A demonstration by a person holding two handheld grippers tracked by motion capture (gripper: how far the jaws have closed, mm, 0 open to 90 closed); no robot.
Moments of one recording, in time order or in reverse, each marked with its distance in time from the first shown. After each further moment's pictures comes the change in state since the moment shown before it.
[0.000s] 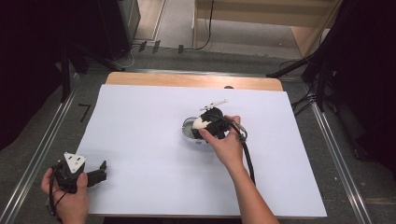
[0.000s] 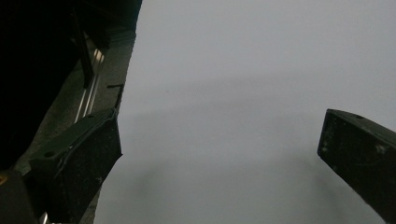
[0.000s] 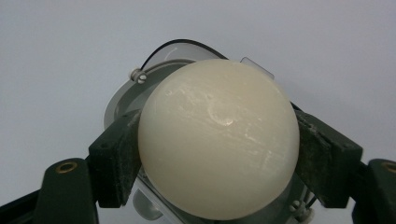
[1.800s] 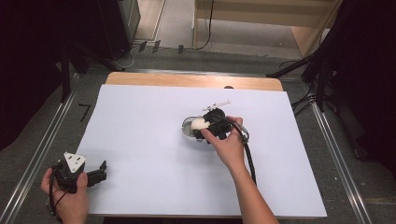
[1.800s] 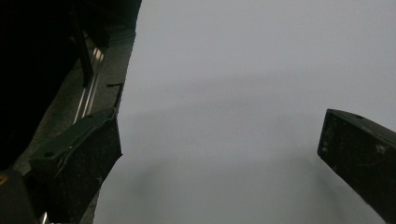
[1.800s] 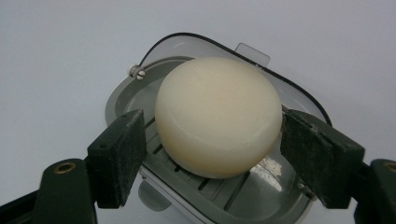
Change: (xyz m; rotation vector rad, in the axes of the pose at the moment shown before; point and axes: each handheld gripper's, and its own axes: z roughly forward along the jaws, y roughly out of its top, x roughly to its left) left arm 0.000 0.000 0.001 0.002 -0.003 -0.005; right arm -0.005 -0.005 -0.001 -0.009 0.031 0.039
